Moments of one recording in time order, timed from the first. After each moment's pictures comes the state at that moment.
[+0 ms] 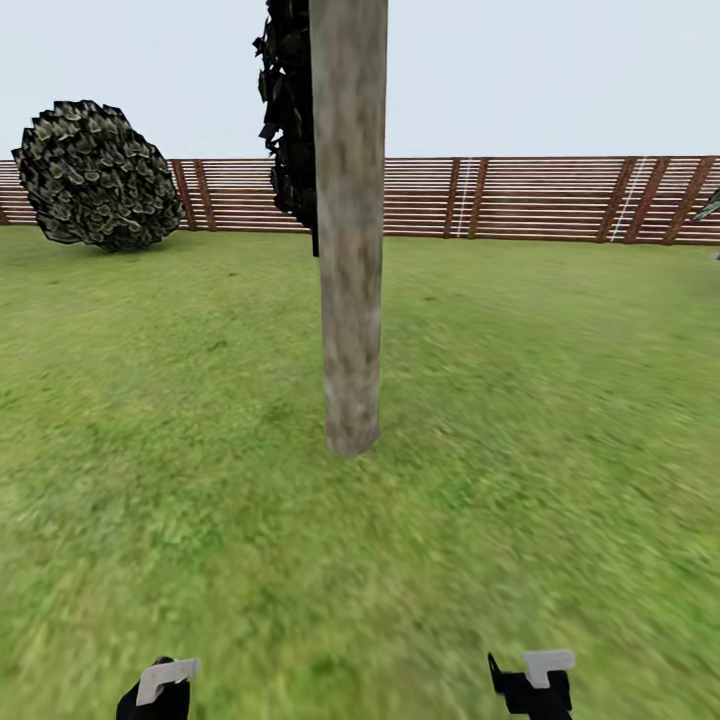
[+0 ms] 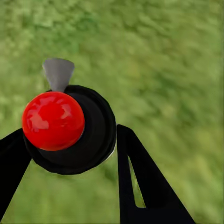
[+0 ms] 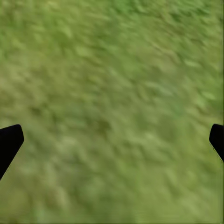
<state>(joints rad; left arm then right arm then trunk) -0.31 0.13 0.05 -0.30 0.12 -0.42 0.00 -0.44 -0.09 0.00 -0.06 0.06 -0.56 -0.02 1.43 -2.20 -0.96</state>
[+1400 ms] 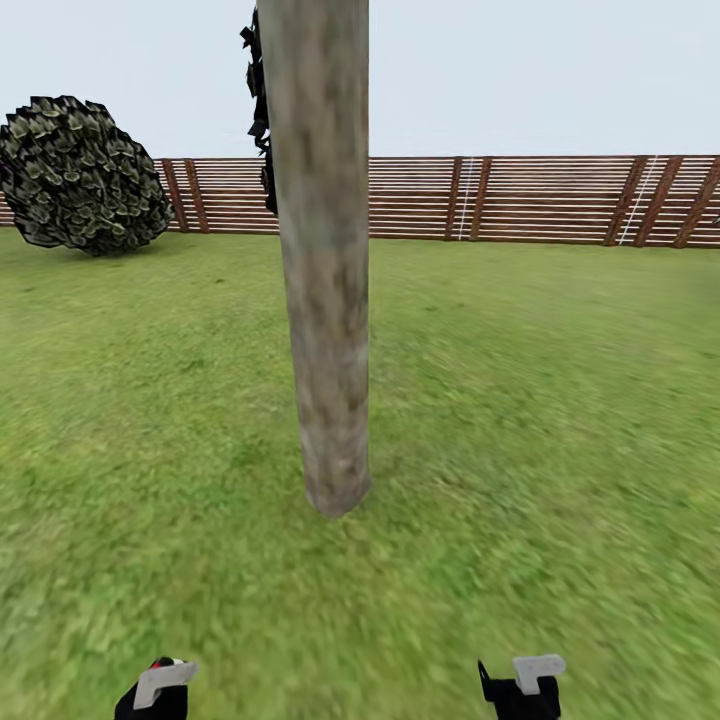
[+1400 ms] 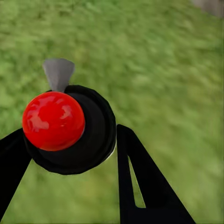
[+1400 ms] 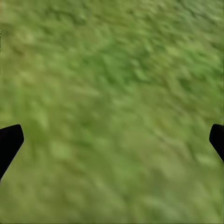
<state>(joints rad) -0.28 0.14 0.04 -0.32 0.12 -0.45 -0.01 -0.43 -0.07 0.00 -0.06 0.06 -0.56 -0.02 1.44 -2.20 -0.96</state>
